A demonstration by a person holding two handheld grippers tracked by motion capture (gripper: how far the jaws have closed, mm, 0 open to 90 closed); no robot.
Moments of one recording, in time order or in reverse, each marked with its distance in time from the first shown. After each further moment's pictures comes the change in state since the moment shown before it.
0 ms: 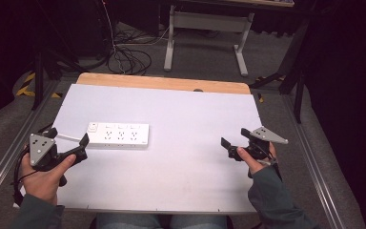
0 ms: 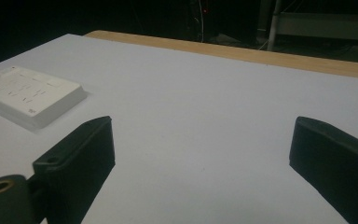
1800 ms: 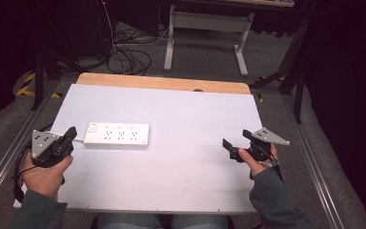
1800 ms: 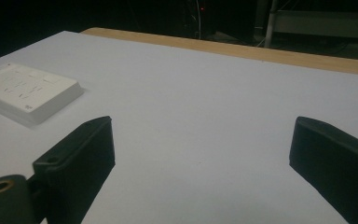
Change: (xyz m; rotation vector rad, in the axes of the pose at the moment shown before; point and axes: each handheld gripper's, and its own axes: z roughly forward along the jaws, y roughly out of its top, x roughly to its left) left arm 0.008 -0.001 0.013 0.092 -0.017 0.005; right arm -0.002 -0.003 -0.004 0.010 -0.008 -0.004
